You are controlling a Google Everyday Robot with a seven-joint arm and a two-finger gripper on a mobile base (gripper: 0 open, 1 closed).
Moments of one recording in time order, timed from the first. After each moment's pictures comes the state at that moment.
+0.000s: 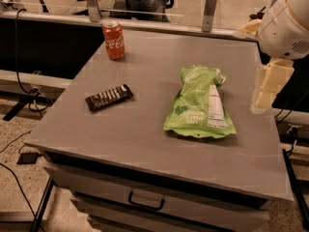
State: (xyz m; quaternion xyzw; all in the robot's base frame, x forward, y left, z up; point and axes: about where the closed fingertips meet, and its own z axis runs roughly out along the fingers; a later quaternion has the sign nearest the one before) arm 0.504 -0.196 0.962 -0.70 0.68 -0.03 0.21
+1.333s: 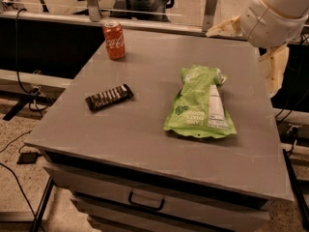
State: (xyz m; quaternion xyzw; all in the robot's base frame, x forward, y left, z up) arm 0.530 -0.190 0.962 -0.88 0.45 -0.10 0.13
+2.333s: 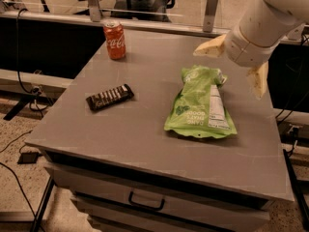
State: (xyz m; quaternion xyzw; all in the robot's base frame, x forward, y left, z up) arm 0.568 -0.189 0.907 -0.93 0.32 -0.16 0.11
